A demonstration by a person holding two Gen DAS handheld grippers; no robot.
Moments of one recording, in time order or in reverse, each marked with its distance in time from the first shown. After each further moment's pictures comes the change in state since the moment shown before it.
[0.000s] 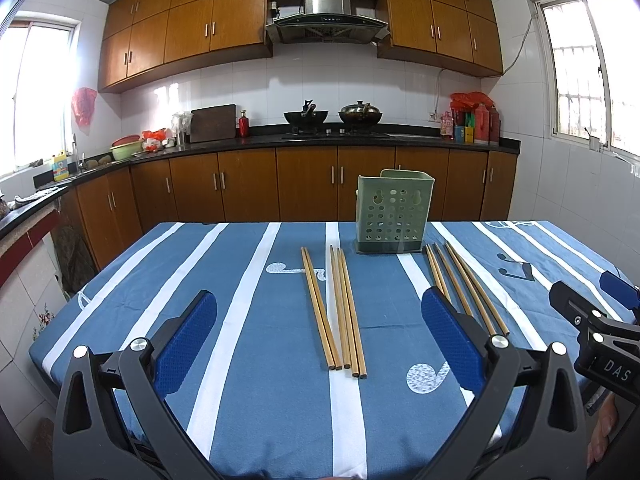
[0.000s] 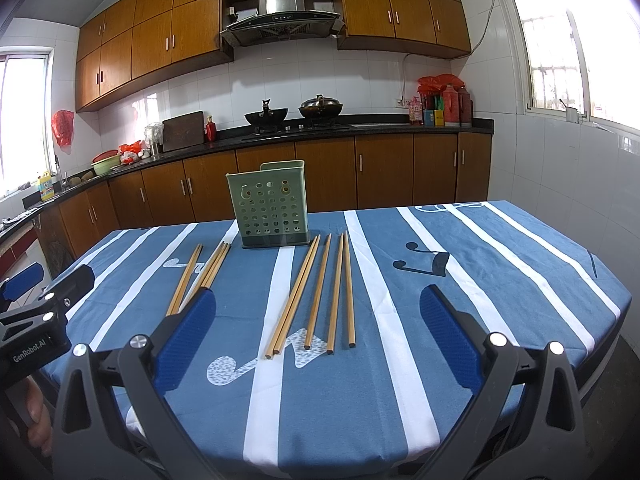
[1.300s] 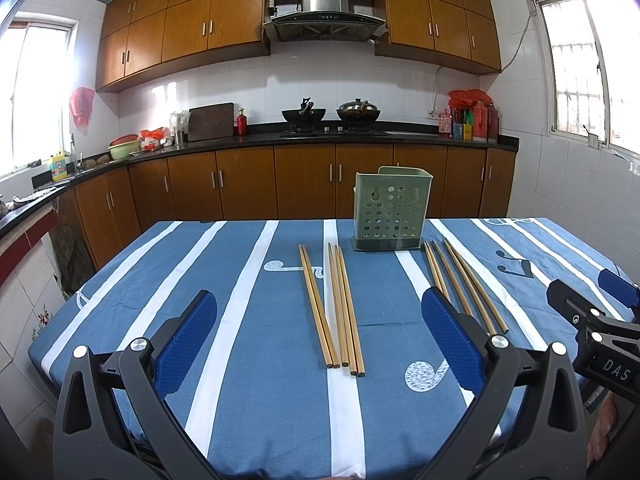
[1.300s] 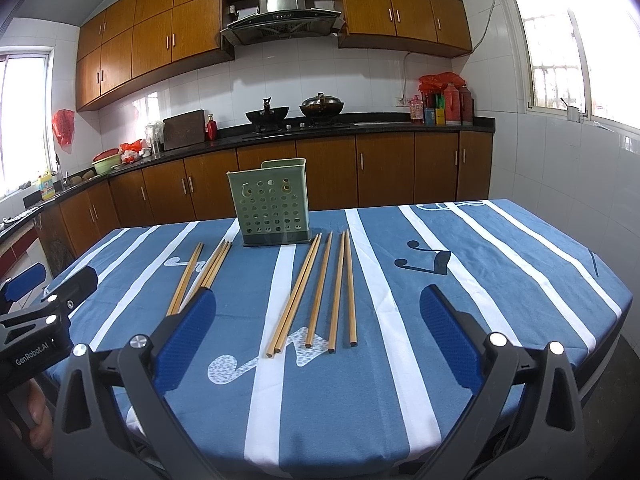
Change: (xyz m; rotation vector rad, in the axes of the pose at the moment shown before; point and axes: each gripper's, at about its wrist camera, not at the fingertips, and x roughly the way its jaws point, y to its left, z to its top) left arm 0.000 0.000 0.000 0.000 0.004 0.000; right arm 0.002 0.001 0.000 0.001 0.002 0.001
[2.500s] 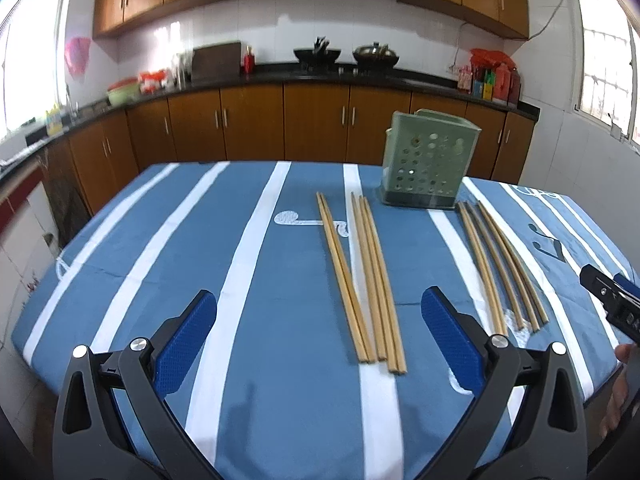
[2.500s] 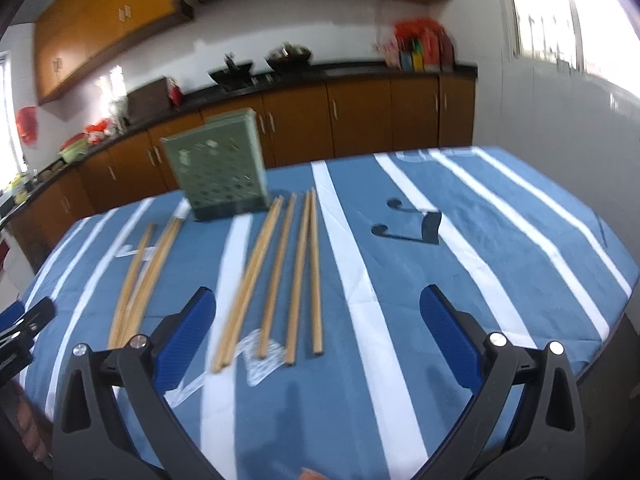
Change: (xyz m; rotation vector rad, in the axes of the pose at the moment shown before) left arm 0.071 0.035 0.000 -0.064 0.236 0.005; right arm 0.090 -0.035 0.012 0.095 0.223 -0.078
